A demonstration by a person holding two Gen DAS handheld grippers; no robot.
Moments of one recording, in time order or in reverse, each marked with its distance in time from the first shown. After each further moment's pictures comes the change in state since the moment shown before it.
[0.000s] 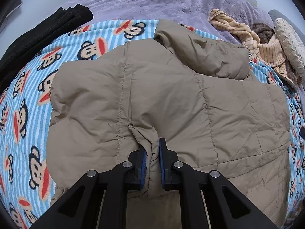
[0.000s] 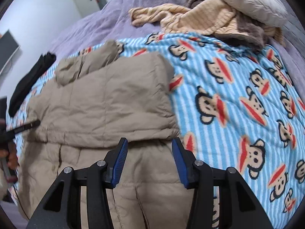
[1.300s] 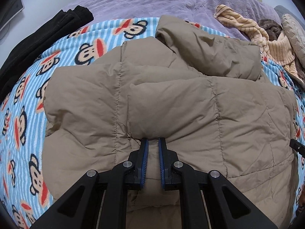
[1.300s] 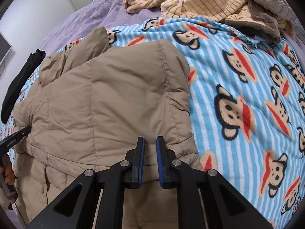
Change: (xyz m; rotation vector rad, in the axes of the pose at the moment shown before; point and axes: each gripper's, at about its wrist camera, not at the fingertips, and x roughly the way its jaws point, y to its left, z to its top) left arm 0.020 -0.010 0.013 0.005 0.005 0.082; right arm 0.080 0.013 0.022 -0.024 0.104 -0.010
